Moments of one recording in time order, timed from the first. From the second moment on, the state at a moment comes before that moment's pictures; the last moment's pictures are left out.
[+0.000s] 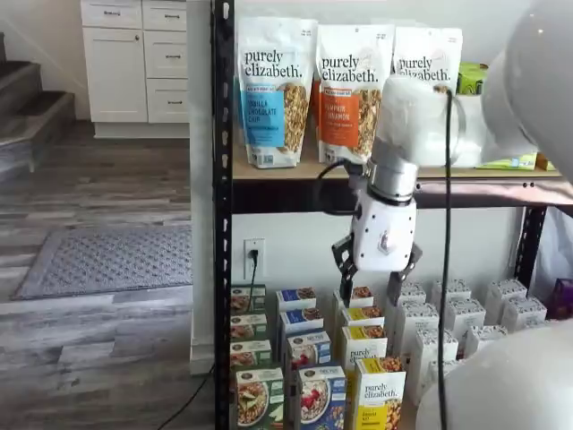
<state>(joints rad) 0.10 -0.60 -0.56 0.08 1.10 0.07</state>
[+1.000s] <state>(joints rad) 0.16 -0.26 -0.48 0.12 0.65 0.08</state>
